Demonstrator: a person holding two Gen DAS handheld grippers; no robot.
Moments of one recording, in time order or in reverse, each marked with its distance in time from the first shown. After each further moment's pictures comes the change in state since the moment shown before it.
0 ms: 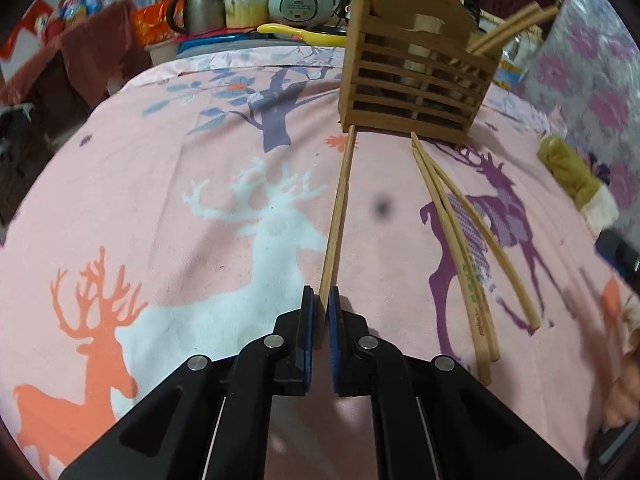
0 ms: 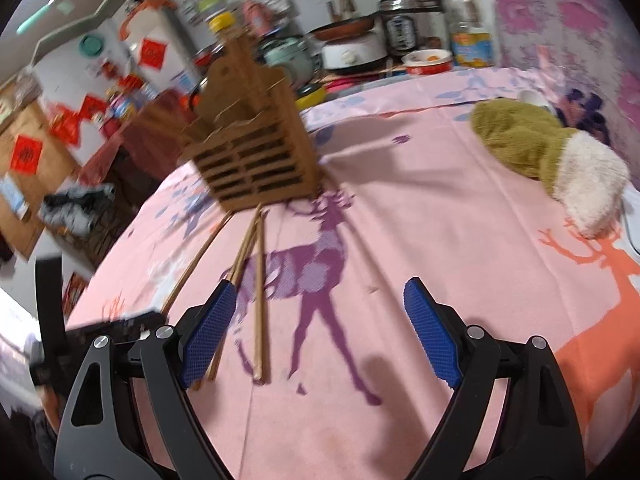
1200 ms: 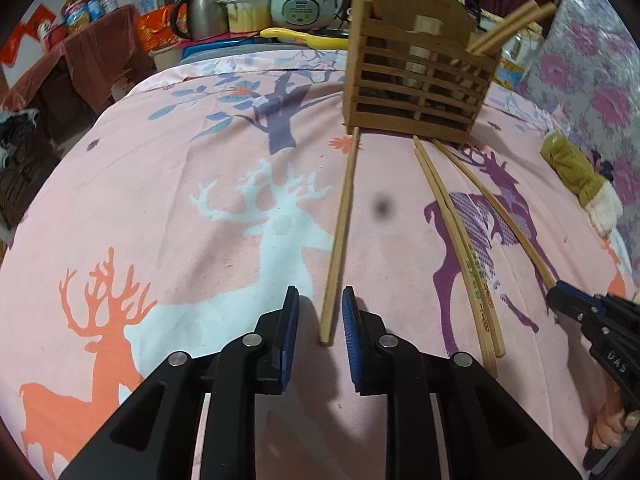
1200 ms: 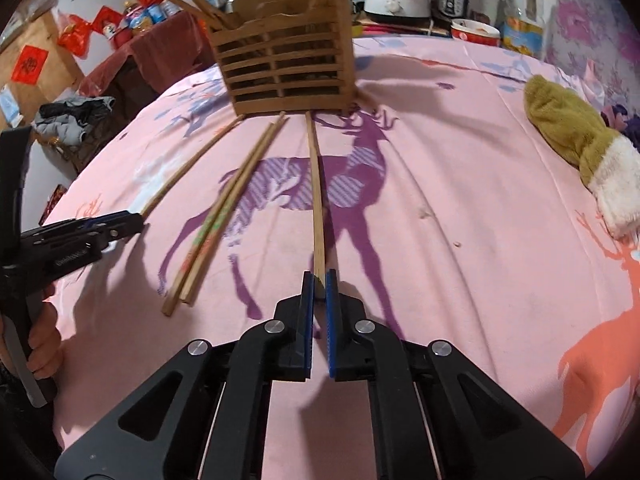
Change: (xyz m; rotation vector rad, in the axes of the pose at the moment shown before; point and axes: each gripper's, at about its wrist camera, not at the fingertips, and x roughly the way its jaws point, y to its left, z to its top) left arm -0.004 0.003 -0.002 0.000 -0.012 0.025; right arm 0.030 0.028 -0.033 -0.184 0.199 -0.075
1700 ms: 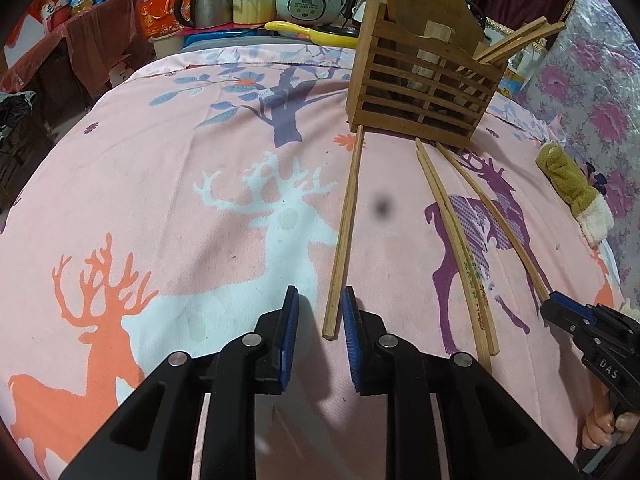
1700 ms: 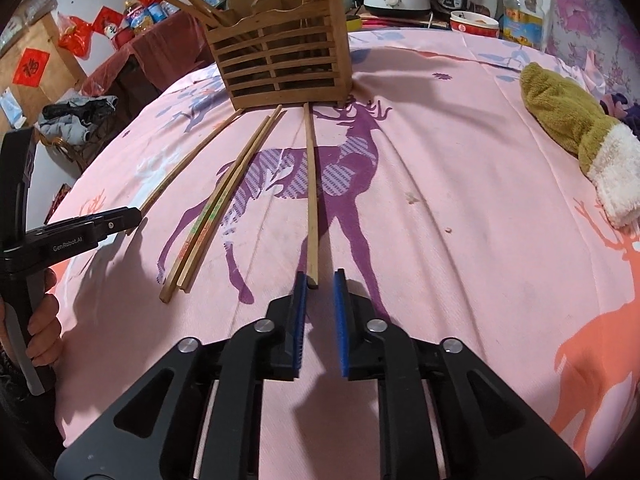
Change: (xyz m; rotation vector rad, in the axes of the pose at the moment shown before) left arm -0.001 0.004 -0.002 -0.028 0.012 -0.034; right arm -0.004 -0.009 -0.005 0.011 0.016 0.028
